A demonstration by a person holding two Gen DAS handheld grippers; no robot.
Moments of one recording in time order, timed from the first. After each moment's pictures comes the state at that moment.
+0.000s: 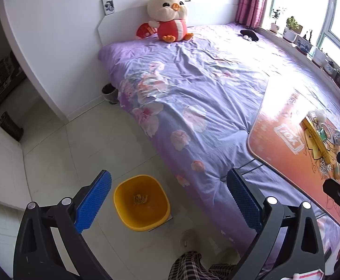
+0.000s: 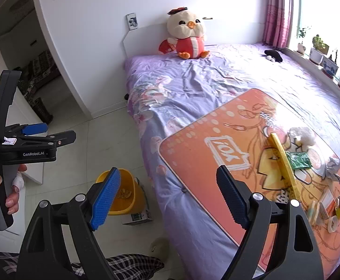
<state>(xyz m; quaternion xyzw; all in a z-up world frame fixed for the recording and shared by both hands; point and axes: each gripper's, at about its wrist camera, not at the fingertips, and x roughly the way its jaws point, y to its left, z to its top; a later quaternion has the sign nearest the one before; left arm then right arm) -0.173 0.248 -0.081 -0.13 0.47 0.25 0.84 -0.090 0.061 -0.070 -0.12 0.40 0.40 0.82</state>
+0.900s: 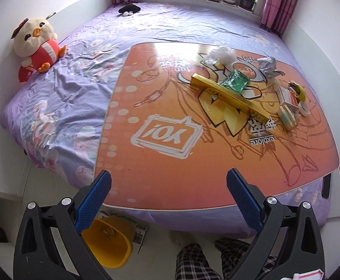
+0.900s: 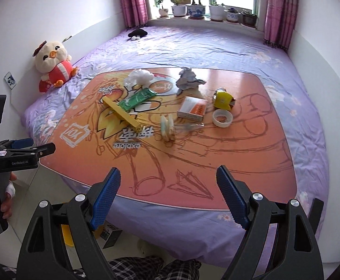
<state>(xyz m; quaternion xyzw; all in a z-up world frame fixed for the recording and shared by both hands) -0.026 0.096 -0.116 0.02 0.53 -0.05 0.85 -0.086 -0.155 -0.097 0.05 0.46 0.05 0.89</state>
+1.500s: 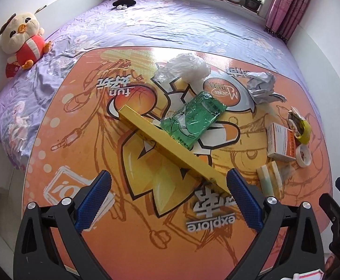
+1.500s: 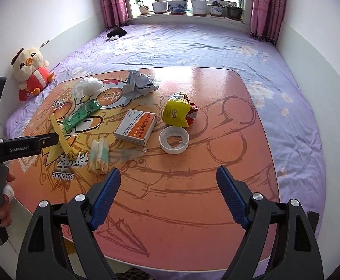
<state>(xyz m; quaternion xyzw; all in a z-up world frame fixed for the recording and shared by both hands) 0.064 0.008 -0.144 -0.02 0.54 -0.02 0.84 -0.003 -0.222 -0.139 0.05 0.47 0.02 0.88</state>
